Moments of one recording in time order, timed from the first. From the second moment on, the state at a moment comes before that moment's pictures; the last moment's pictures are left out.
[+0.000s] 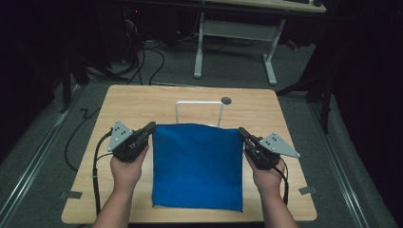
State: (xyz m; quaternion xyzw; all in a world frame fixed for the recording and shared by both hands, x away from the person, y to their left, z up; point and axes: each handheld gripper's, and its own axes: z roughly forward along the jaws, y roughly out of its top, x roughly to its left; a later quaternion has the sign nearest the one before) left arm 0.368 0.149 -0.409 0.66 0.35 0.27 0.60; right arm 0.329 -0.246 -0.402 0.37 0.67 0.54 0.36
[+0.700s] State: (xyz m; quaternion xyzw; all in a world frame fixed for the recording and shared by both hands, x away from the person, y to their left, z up) left arm 0.373 0.149 -0.347 0.64 0.31 0.33 0.62; right arm 0.333 -0.247 -0.344 0.33 0.64 0.56 0.40
